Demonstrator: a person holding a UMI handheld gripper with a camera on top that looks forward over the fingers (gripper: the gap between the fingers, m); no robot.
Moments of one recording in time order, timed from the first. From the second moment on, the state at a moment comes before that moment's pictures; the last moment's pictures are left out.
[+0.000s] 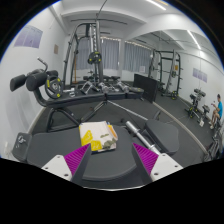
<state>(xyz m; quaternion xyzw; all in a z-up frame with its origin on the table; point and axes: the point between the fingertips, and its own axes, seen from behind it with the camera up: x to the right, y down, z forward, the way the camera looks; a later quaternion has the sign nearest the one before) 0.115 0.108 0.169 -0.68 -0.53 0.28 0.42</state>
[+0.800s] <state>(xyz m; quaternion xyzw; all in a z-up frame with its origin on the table) 0.329 0.023 0.260 -0.67 -0.53 0.32 0.42</state>
